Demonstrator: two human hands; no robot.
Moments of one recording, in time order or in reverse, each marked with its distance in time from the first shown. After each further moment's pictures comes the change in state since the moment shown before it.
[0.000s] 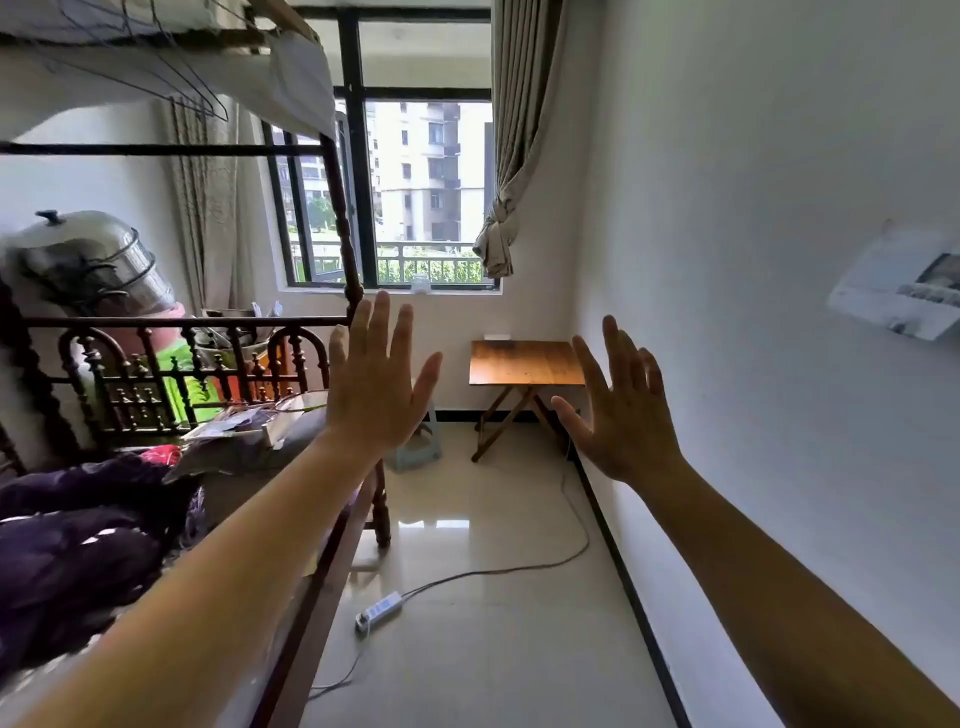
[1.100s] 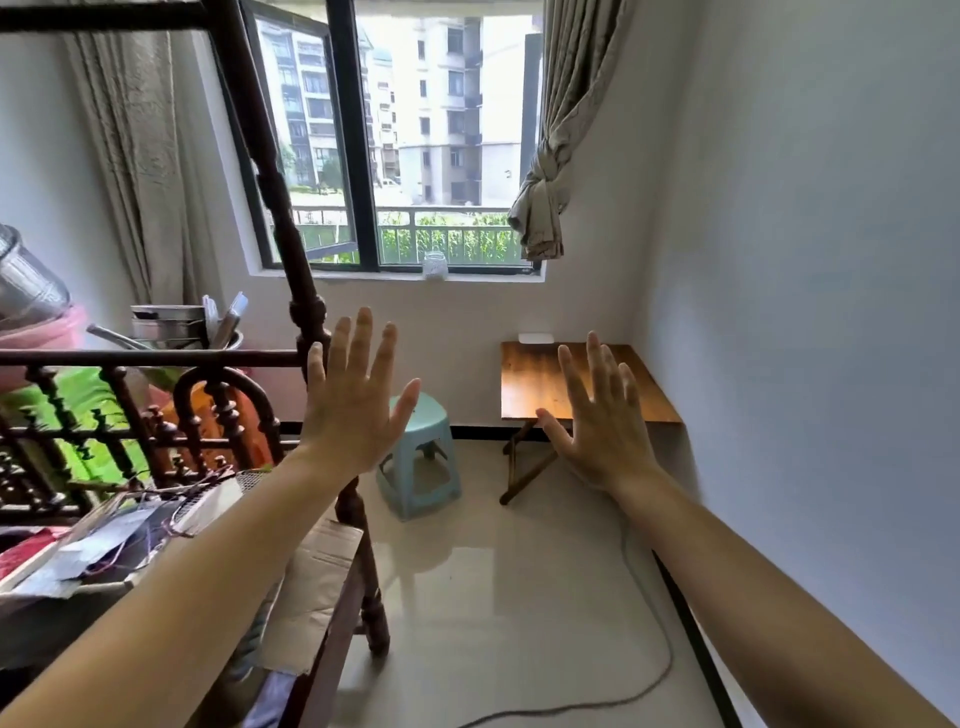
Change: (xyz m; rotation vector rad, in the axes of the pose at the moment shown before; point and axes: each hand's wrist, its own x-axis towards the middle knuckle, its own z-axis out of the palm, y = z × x) left_hand 0.351 -0.242 0.526 0.130 -0.214 -0.037; right_hand 0.359 0.095 0.600 0.144 -0.250 0.053
